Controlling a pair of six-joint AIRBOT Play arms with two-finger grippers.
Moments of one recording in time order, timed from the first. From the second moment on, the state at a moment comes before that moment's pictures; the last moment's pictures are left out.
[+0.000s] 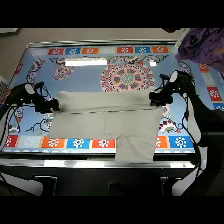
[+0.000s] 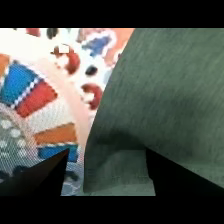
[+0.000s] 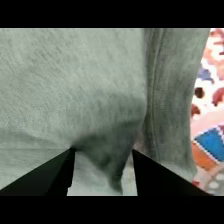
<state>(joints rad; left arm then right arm) 0.13 -1.75 1.40 1.44 -1.14 -1.62 -0.01 -1.92 1.72 -1.36 1.35 1.59</state>
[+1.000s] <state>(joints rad) 0.47 -1.22 1.20 1.42 -1.29 -1.61 -0.42 -1.13 0.77 -1.04 1.43 1.42</state>
